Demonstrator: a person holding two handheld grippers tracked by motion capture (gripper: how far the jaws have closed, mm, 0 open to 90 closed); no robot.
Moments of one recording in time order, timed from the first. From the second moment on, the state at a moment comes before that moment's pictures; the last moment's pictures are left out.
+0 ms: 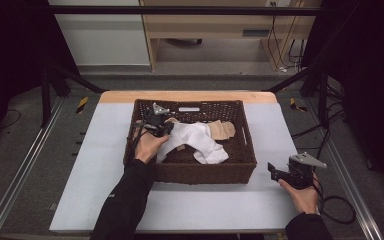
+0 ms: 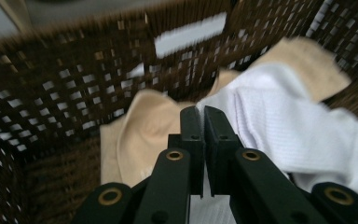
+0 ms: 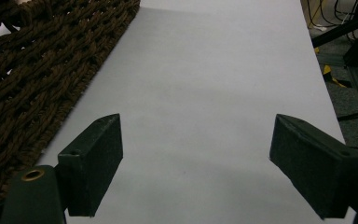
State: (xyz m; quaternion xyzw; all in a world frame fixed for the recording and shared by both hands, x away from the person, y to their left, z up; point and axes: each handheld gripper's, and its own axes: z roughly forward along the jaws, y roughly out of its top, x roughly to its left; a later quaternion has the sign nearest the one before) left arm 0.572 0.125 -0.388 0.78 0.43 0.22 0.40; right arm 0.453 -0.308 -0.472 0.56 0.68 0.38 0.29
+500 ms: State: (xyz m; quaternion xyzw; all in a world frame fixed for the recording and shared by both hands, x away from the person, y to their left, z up) left arm 0.531 0.139 -0.326 0.71 0.38 0.26 0.53; right arm 0.453 -0.308 -0.472 0.55 0.68 0.38 0.29
